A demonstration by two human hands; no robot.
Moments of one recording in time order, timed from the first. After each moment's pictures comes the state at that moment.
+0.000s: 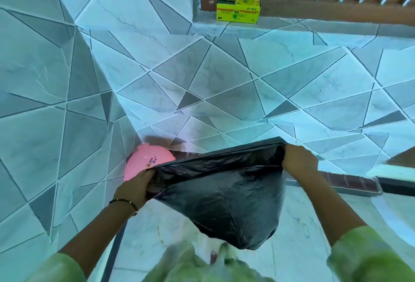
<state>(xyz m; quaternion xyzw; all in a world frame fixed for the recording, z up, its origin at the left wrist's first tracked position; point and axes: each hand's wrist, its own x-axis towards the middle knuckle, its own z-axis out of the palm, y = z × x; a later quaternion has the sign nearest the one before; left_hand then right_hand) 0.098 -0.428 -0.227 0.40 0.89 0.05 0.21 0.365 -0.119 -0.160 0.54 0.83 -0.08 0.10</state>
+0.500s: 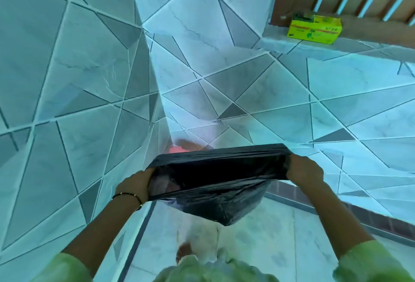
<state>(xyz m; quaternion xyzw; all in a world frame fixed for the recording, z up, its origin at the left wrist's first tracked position) -0.006 -0.493 -0.220 0.28 0.94 0.00 0.21 0.227 -0.156 -0.164 0.46 0.87 -0.06 0.13</state>
